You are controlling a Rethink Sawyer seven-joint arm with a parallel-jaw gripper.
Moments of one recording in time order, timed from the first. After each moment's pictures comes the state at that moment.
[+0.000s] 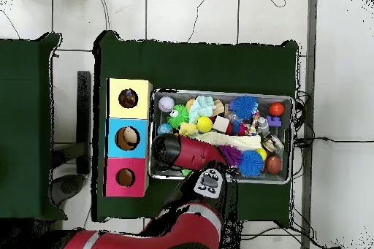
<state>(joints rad) 0.02 -0.33 -0.27 1.66 0.17 0.42 1.33</state>
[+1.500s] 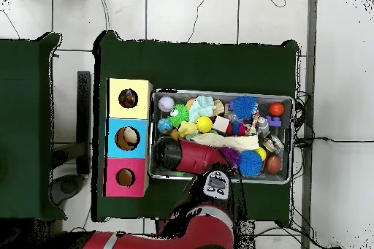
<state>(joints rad) -0.03 -0.37 -0.21 1.71 0.10 0.31 1.33</state>
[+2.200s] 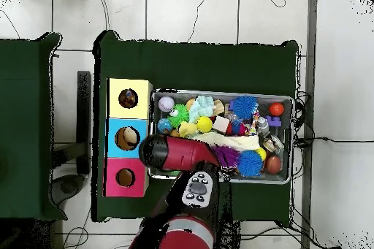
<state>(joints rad) 0.06 -0.43 -0.26 1.67 0.09 0.49 1.33</state>
